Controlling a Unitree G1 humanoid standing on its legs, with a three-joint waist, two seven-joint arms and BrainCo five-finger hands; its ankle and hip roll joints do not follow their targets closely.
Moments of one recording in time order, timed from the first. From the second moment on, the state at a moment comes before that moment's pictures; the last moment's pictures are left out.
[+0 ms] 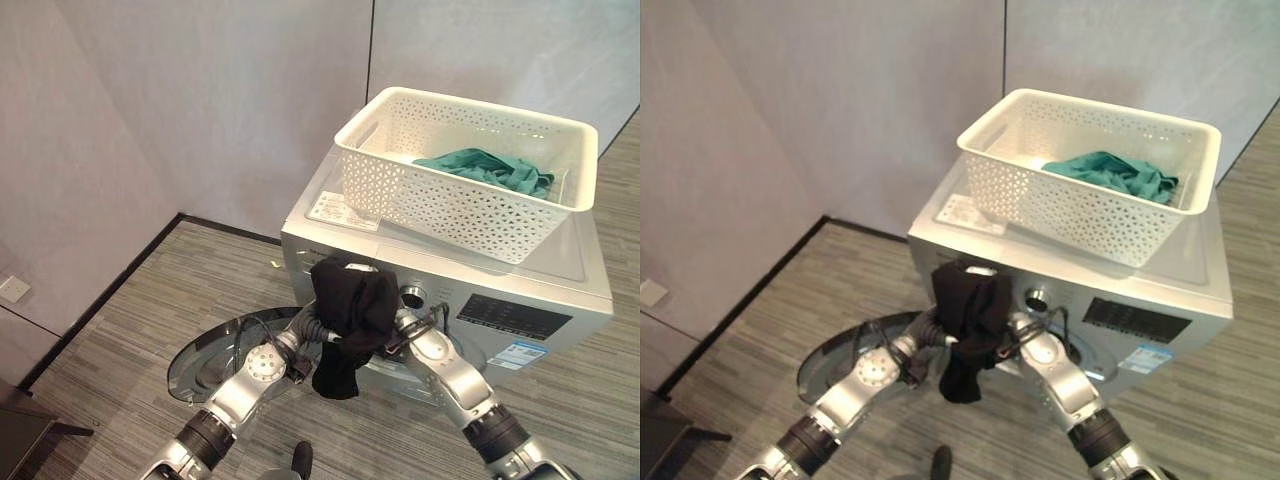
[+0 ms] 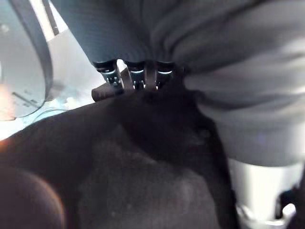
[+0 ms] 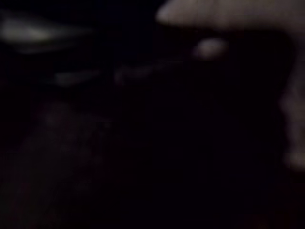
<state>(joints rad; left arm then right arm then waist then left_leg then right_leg) -0.25 0.28 -0.57 0.25 -0.20 0.06 -0.01 -0.24 -0.33 0.47 0.05 0.42 0.05 -0.02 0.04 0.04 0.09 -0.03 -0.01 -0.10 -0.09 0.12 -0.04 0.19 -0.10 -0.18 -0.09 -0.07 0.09</state>
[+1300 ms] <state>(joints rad) -0.32 0.22 -0.60 0.35 -0.34 0.00 0.15 -0.24 -0.33 0.49 0.07 0.60 0.00 -0.08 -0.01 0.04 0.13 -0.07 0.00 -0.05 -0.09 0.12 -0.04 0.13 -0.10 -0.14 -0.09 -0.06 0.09</state>
